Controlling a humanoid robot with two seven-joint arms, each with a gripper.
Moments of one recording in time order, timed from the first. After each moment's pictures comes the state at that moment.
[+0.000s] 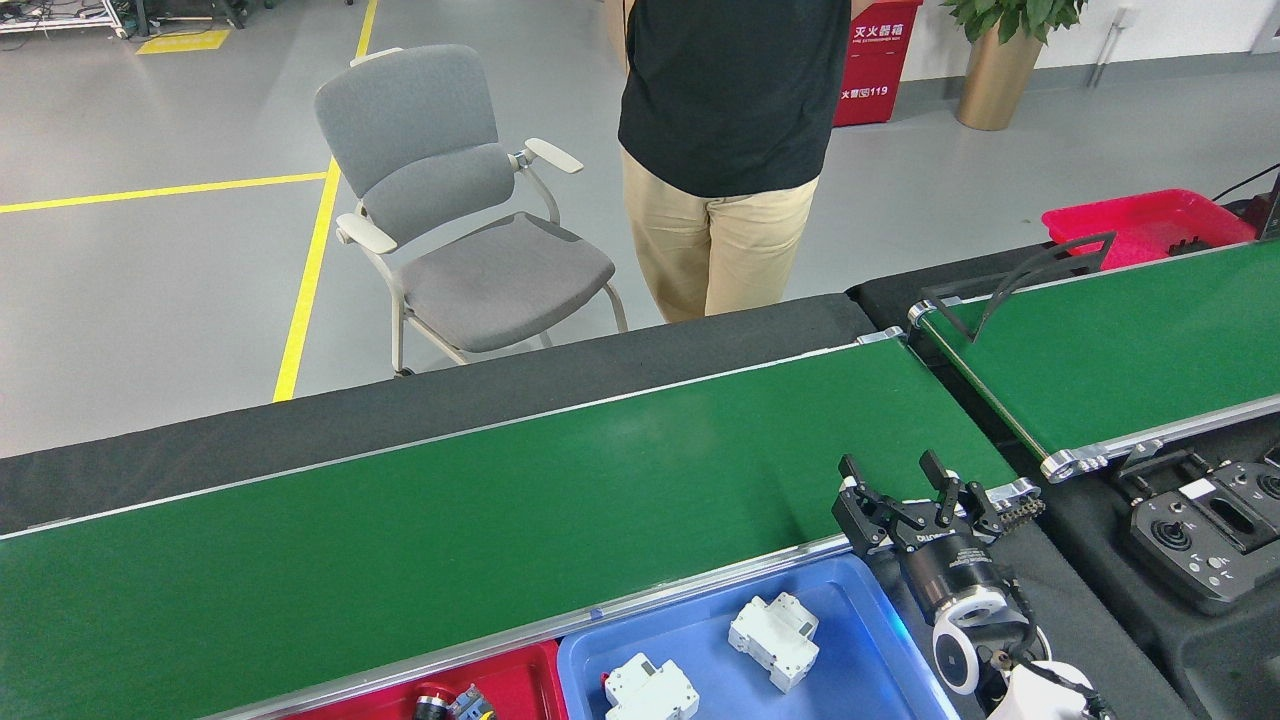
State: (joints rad) left arm 0.58 -0.03 0.56 -1.77 -1.26 -0.78 0.03; right arm -0.23 -0.08 0.10 -1.29 1.15 -0.12 -0.03
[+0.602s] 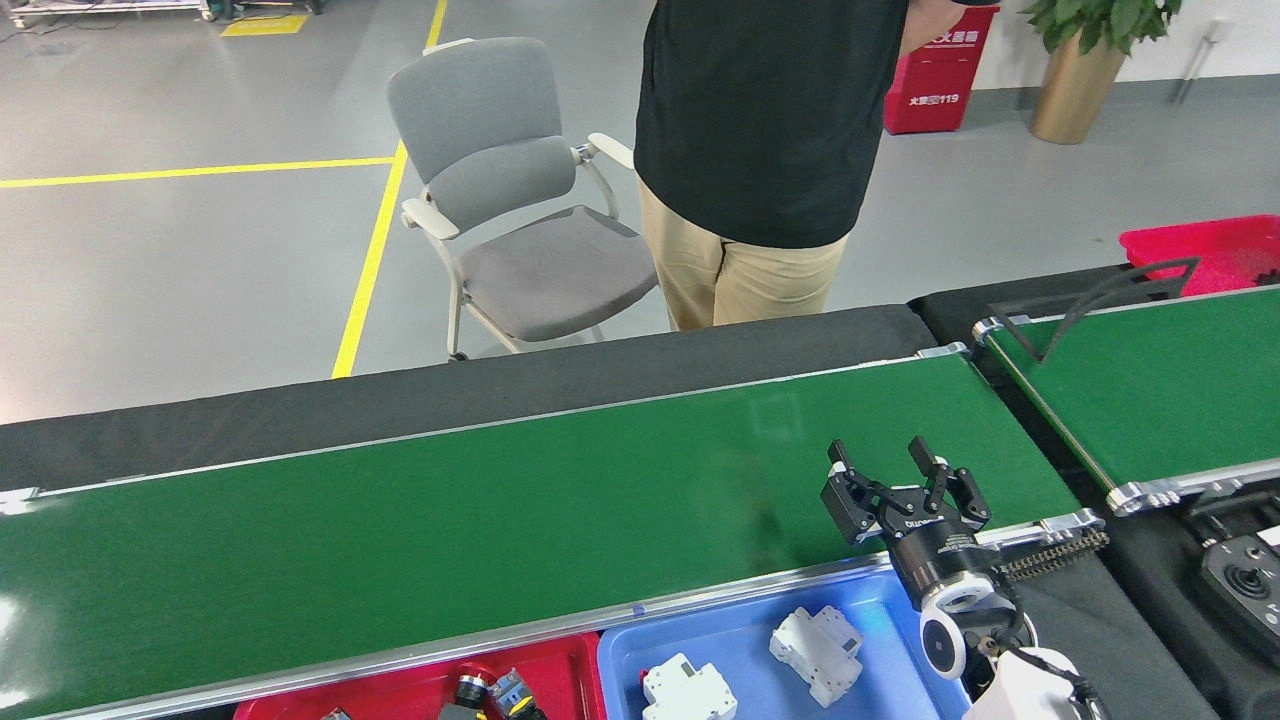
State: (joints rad) left arm 0.41 0.04 0.71 -1.66 -1.36 -0.55 0.13; right arm -0.25 -0.05 0.10 -1.29 1.15 -0.12 -0.03
